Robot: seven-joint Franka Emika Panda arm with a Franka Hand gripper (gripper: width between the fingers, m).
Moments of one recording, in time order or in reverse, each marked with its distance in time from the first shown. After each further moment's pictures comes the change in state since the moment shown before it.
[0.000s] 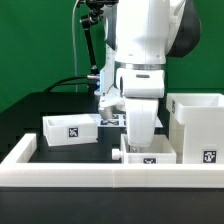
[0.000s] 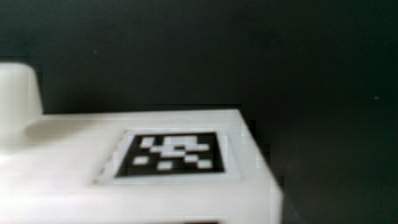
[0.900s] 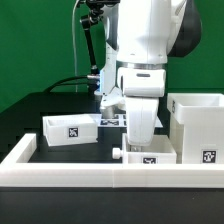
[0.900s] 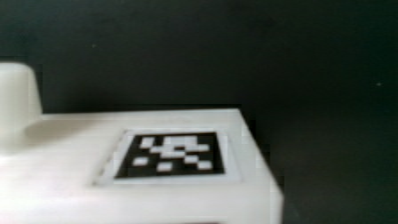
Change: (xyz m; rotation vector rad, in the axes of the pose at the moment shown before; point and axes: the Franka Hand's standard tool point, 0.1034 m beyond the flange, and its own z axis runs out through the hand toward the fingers) arm 0.003 0.002 -0.001 -0.022 0.001 0.036
